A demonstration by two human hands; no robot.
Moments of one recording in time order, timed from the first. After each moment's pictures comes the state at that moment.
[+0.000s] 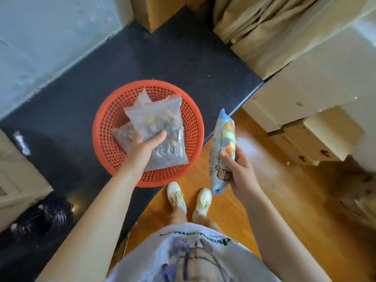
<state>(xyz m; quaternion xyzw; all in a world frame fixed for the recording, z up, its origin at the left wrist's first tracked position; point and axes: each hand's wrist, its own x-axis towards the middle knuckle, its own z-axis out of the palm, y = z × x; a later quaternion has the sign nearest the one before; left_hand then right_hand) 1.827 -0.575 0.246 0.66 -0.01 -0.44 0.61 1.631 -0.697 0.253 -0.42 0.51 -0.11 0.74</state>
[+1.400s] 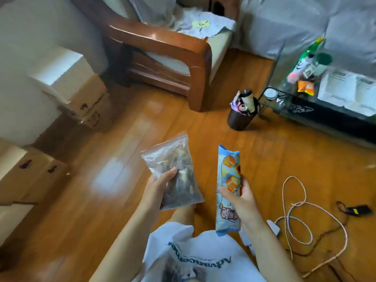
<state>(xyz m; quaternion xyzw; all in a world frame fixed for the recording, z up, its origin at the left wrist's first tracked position) 1.046 -0.350 0.328 0.38 -0.49 -0.78 -0.02 0.988 -0.152 0.317 0.14 0.65 -0.68 0.30</state>
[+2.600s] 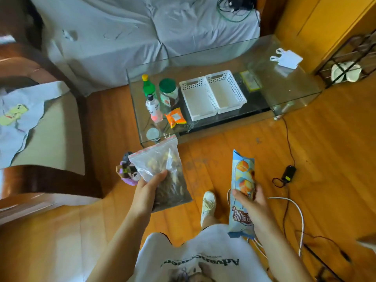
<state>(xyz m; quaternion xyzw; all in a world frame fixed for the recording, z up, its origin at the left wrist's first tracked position) 0.456 -0.037 0.319 0.18 -0.65 -0.69 -0.25 0.571 0.184 0.285 0.41 0.59 -0.69 0.00</state>
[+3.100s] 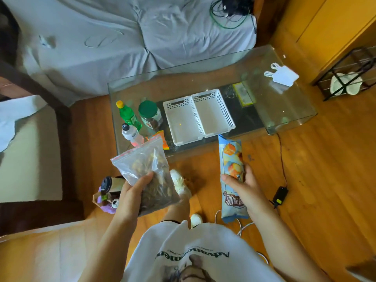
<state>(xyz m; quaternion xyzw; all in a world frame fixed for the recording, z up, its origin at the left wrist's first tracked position) 0.317 0.086 0.326 0.25 -0.65 -0.69 -0.20 0.389 0.330 0.312 0.36 0.63 -0.69 0.04</state>
